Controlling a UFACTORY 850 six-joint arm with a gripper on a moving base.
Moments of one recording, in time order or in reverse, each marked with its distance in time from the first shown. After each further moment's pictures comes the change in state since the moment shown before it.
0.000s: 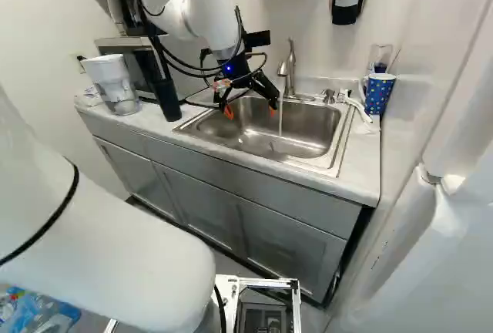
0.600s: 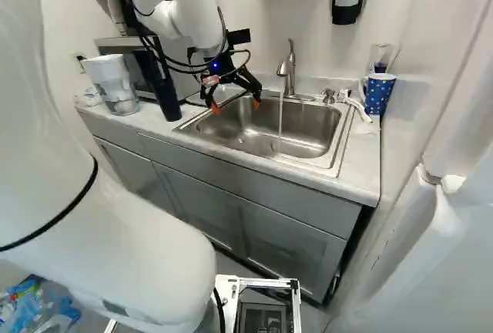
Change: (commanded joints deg) arm 7.3 -3.5 -3.2 0.0 1.7 0.0
